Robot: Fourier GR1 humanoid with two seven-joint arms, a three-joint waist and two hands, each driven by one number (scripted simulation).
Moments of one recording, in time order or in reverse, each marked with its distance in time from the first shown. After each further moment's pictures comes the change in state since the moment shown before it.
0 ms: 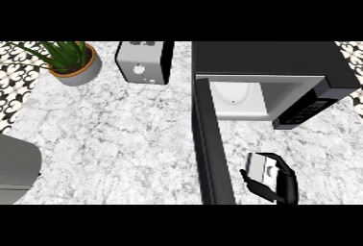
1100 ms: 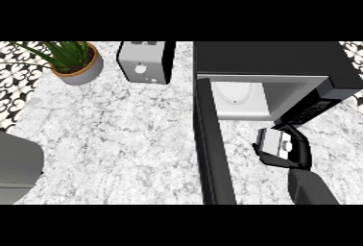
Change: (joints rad) left arm -0.001 0.061 -0.014 -0.018 0.049 0.008 -0.013; right arm -0.303 -0.147 -0.078 0.255 -0.047 0.155 -0.047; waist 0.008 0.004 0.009
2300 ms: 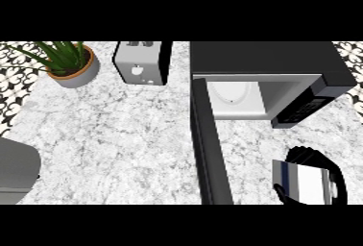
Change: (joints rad) left arm 0.046 0.036 -0.058 0.002 0.014 0.035 -0.065; right arm 0.525 0.015 0.193 -0.957 -0.161 0.219 0.383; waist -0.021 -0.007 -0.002
